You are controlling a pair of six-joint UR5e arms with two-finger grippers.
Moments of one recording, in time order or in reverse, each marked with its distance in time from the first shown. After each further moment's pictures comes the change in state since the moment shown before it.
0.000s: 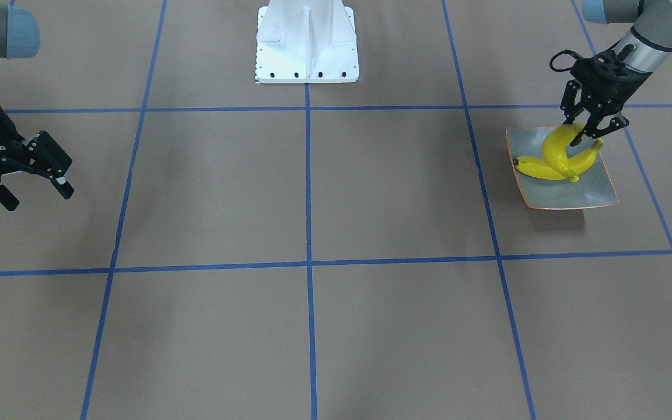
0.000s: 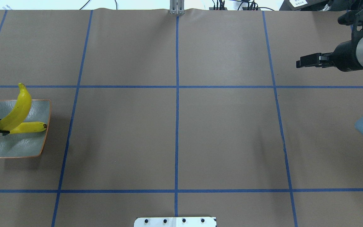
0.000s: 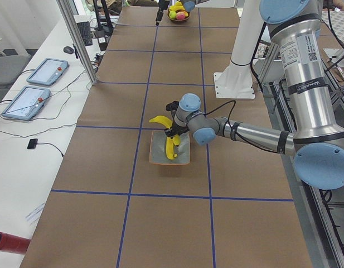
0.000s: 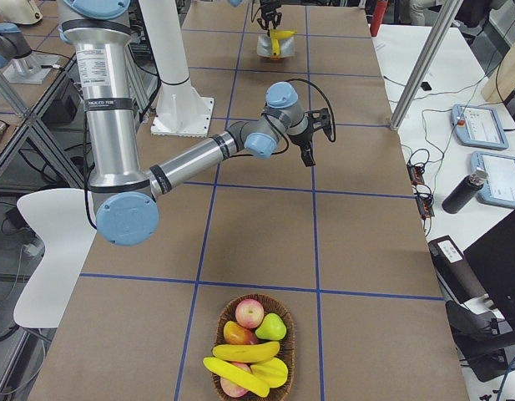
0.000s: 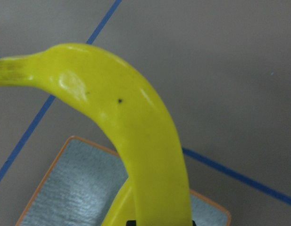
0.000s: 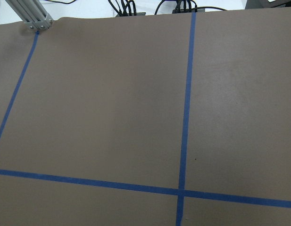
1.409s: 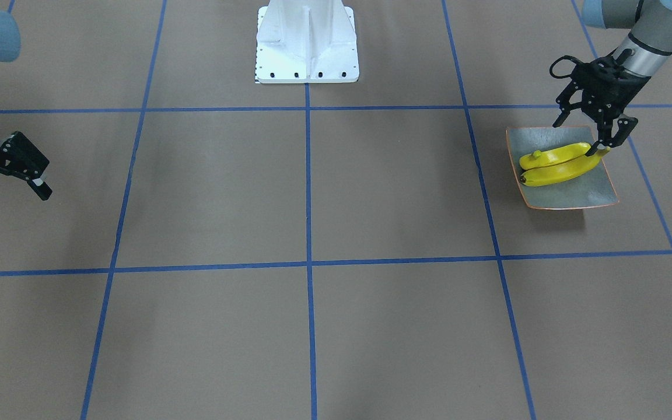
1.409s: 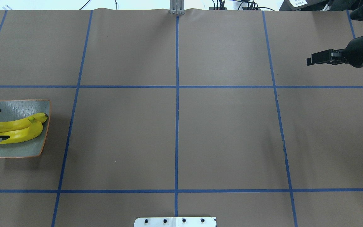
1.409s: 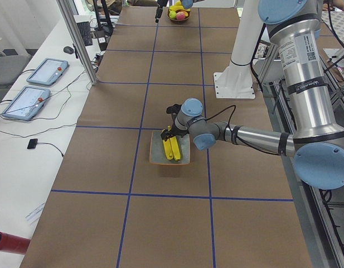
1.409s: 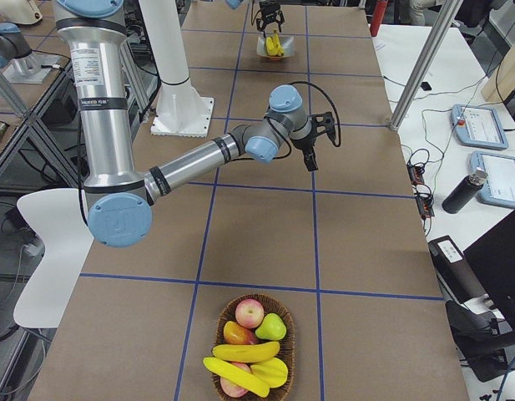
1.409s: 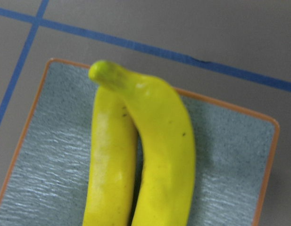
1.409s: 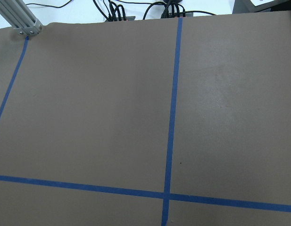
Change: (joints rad) left arm -0.037 -0.013 0.033 -0.109 -0.022 -0.094; right arm 0.072 -0.024 -0.020 -0.002 0.076 -0.091
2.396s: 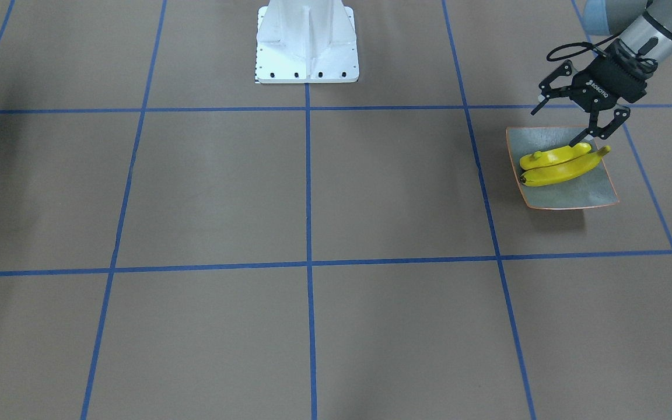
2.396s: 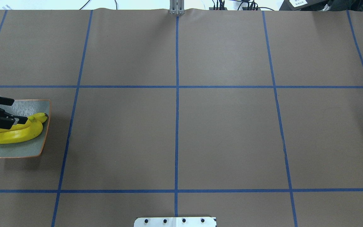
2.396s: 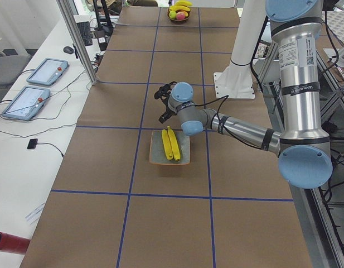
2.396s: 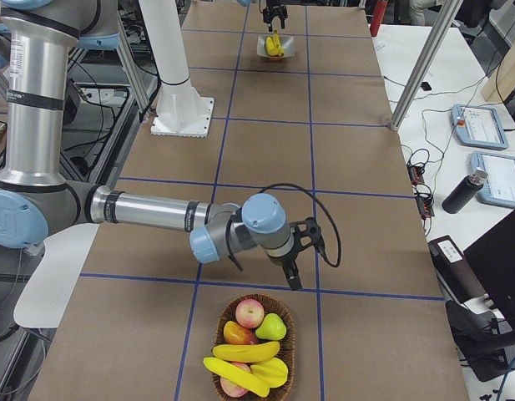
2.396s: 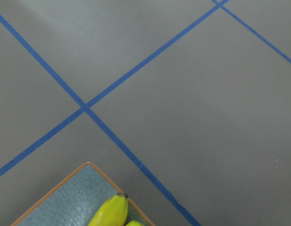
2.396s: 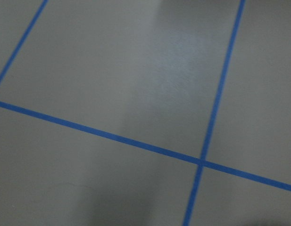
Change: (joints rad) left arm -0.072 -0.129 -0.027 -0.007 -0.206 -0.480; right arm 0.543 -0.242 -0.340 -0.003 0.229 -0.909
